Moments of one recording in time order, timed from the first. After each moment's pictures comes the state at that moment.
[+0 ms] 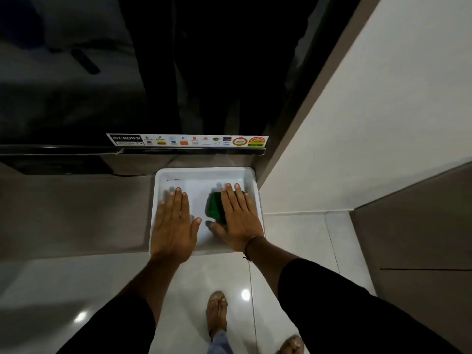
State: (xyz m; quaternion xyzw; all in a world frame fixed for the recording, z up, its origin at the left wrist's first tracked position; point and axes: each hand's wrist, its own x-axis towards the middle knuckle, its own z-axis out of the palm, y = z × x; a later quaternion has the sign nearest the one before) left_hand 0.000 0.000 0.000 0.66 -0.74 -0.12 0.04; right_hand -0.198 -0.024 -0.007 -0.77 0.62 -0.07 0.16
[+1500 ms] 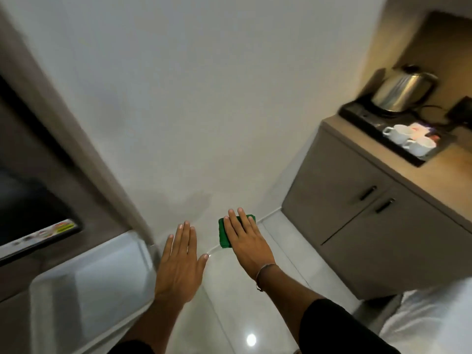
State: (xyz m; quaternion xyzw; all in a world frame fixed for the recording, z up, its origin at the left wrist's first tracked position) left_hand -0.277 0.033 0.115 0.44 -0.89 -0.08 0.00; right_hand -0.481 0.099 0.111 -0.68 0.73 -0.09 0.00
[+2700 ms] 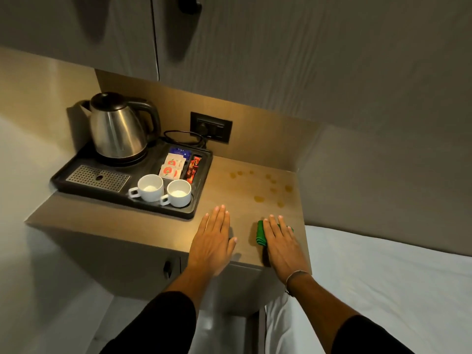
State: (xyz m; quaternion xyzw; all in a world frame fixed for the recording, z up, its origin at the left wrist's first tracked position) left_hand -1.101 0.189 0.136 -0.09 -0.99 -0.11 0.00; right_hand -1.119 0.414 0.151 -0.16 0.99 0.01 0.02
